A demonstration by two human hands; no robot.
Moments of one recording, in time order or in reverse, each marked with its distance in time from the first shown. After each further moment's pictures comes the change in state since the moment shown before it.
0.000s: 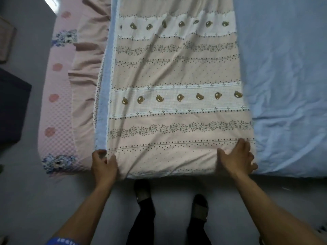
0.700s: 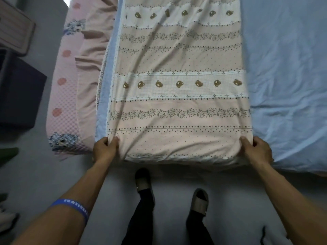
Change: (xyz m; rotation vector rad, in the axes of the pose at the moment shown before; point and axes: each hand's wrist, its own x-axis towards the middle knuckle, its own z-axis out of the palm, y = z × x) left_hand -0.014 -0.004 0.003 0.164 -0.038 -0.033; right_hand 0.038 0.072 -0.031 0.275 -0.034 -0.054
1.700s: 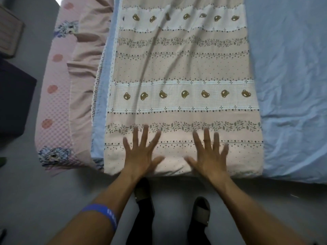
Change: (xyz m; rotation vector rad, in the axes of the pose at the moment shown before) left_hand -0.014 0.046 0.072 0.914 -0.188 0.938; right_hand -0.053 -0.078 0.113 -0.677 -0.146 -0.692
